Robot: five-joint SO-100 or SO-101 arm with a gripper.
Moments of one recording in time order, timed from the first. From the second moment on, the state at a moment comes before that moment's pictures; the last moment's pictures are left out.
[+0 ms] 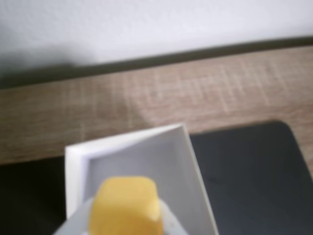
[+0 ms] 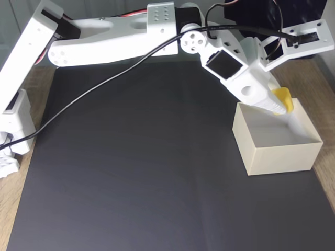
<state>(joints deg) 25.1 50.4 47.9 32.9 177.1</state>
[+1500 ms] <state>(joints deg) 11.5 103.3 93.3 45.3 176.1</state>
